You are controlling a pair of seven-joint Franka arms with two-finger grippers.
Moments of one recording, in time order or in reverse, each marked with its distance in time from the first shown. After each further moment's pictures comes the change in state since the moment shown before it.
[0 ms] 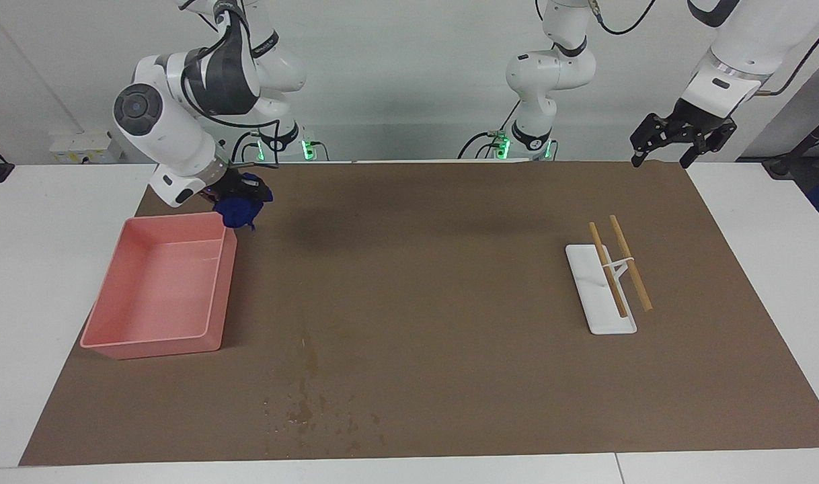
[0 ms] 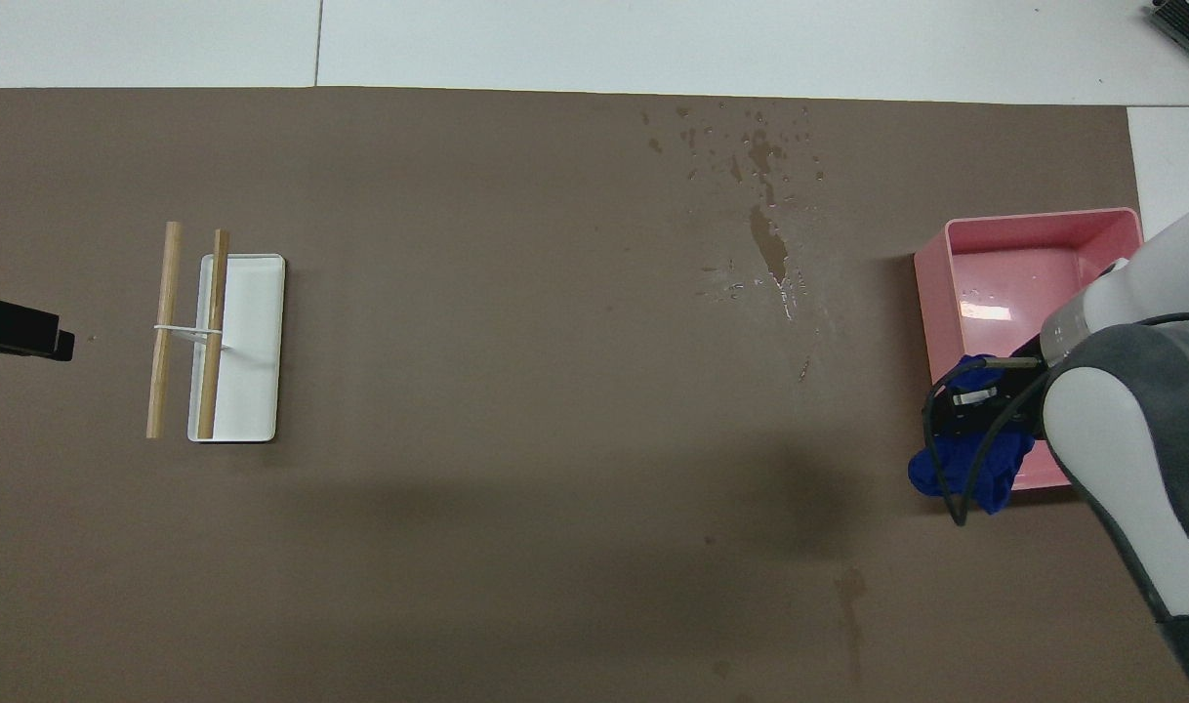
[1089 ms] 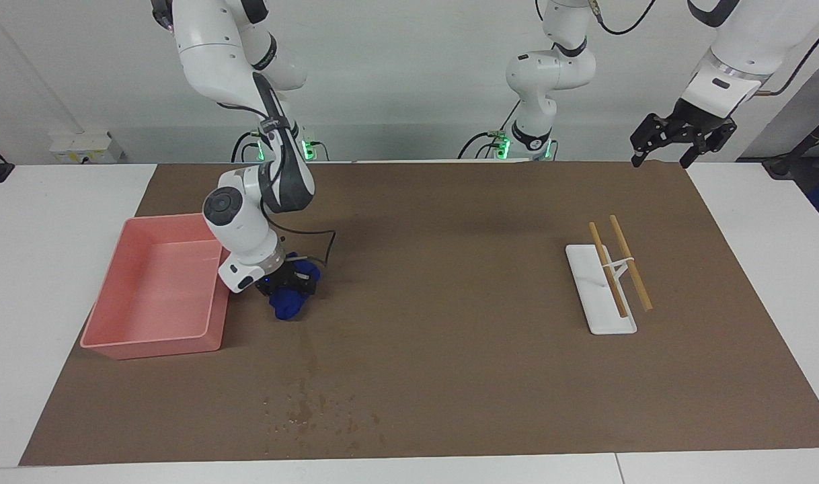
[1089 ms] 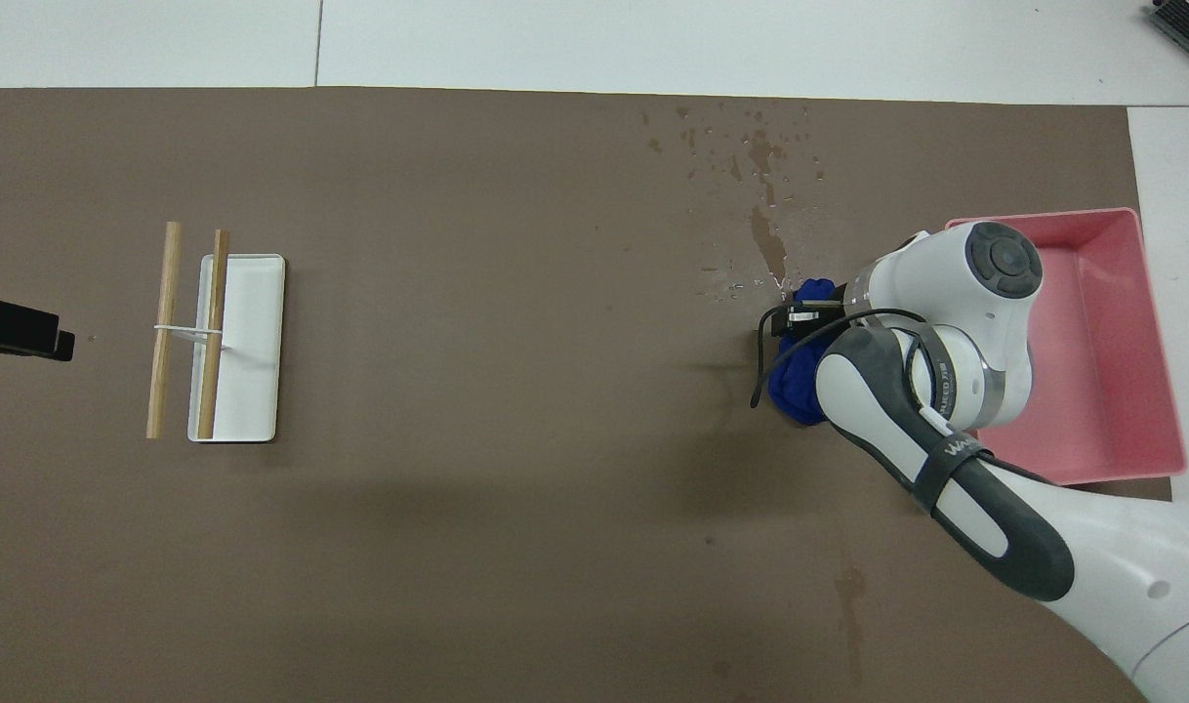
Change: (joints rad) left arm 0.000 0.000 0.000 0.000 0.000 0.000 0.000; right arm 0.142 0.415 0.005 -0.017 0.001 0.759 0.118
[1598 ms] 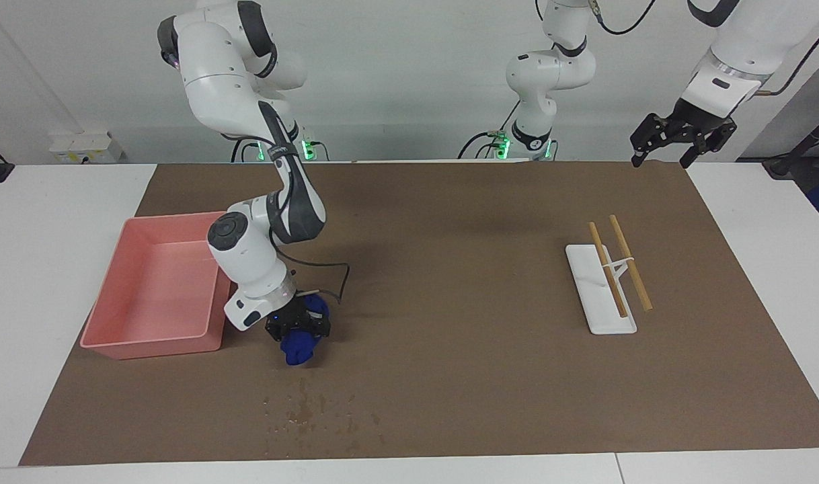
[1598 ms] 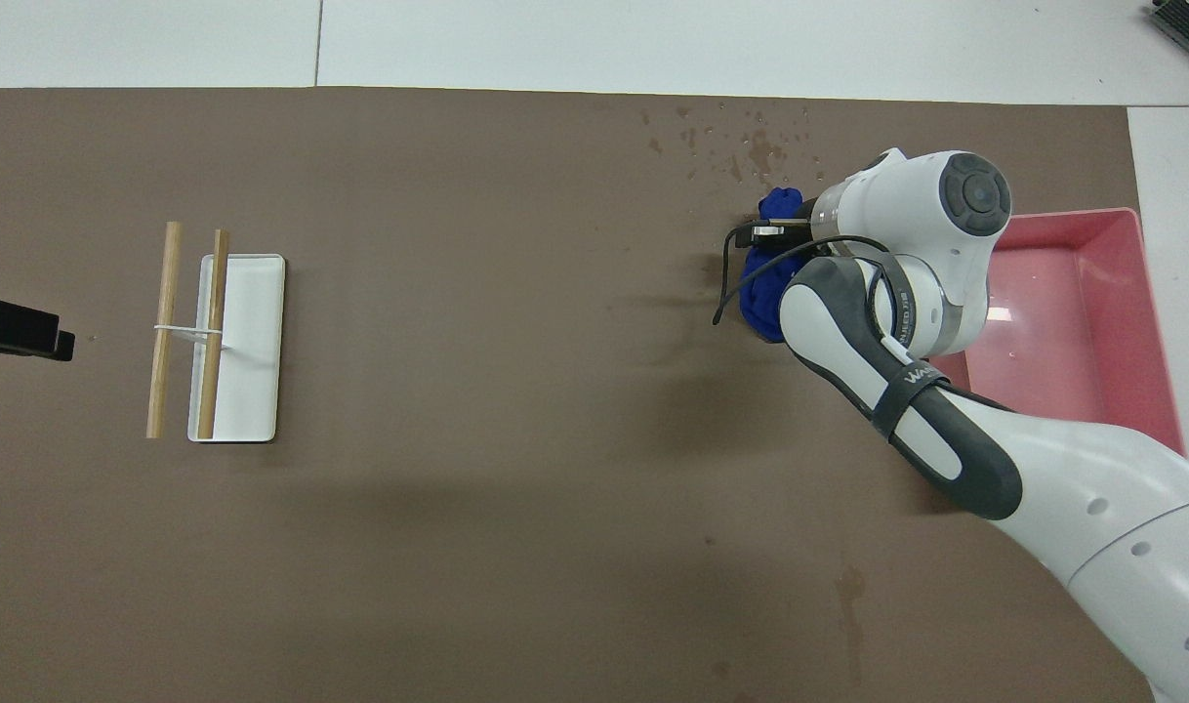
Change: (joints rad) left arm 0.000 0.000 0.000 0.000 0.000 0.000 0.000; right arm 0.060 0.186 0.002 0.293 -0.001 0.110 -0.003
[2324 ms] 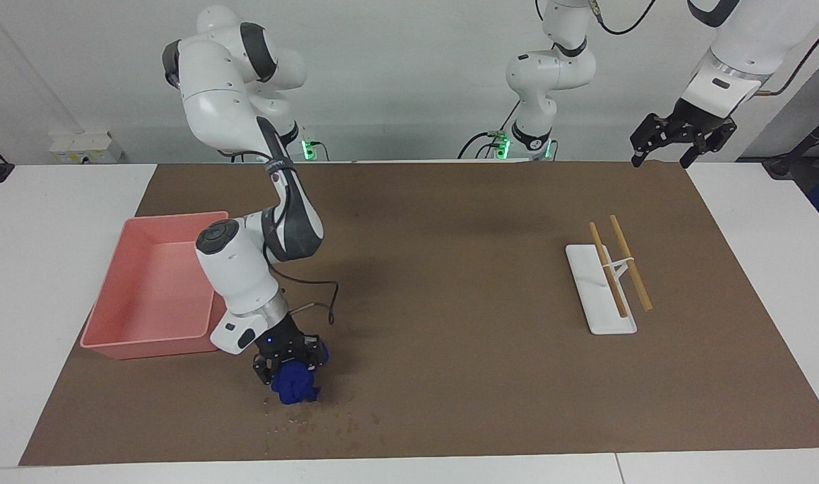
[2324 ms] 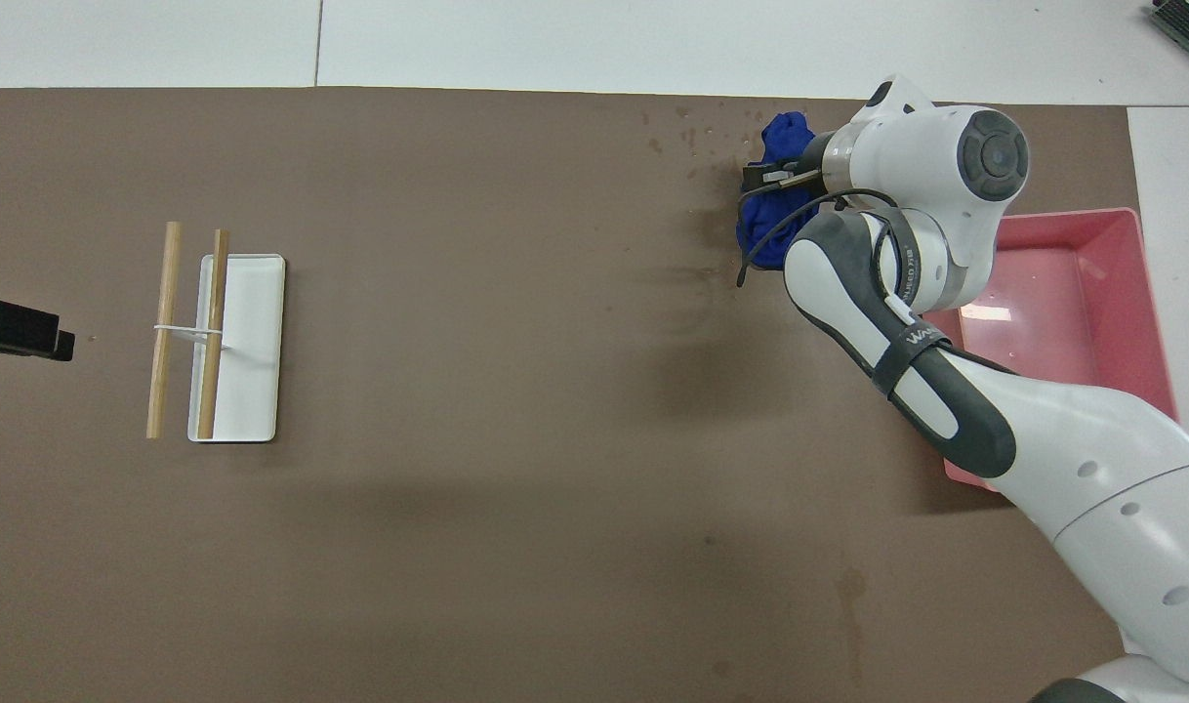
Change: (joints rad) left arm 0.000 0.000 0.000 0.000 0.000 0.000 0.000; right arm -0.006 0.107 -0.005 0.205 -0.063 0.049 -0.302
